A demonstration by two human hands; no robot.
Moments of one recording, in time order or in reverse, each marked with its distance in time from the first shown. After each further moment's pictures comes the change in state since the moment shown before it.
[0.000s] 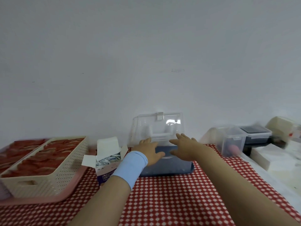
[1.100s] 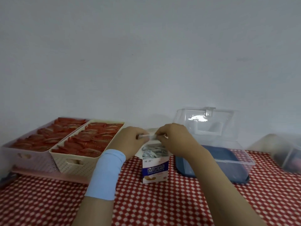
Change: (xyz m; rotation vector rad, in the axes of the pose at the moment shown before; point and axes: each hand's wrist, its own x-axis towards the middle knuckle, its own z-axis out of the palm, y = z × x) left_hand -0.072 -0.184 -0.016 -0.531 0.437 -0.082; right_hand 0.043 -0.195 -0.004 0.264 0.340 -0.360
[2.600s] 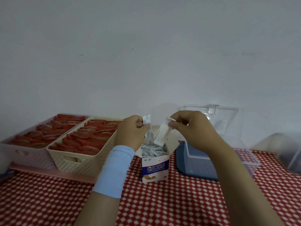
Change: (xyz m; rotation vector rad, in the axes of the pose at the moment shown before) left_hand 0.011 0.017 0.015 -0.305 0.310 -0.169; right_hand -0.018 0.017 -0.038 0.388 0.210 0.058
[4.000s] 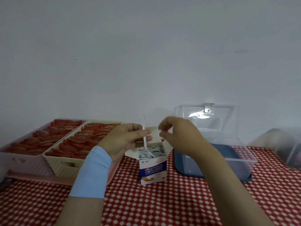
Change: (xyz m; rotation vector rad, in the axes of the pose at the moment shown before) left_hand -0.011 0.009 -0.028 -0.688 -0.482 -0.306; right_hand -0.001 -0.004 0.024 -0.196 -0.105 0.073
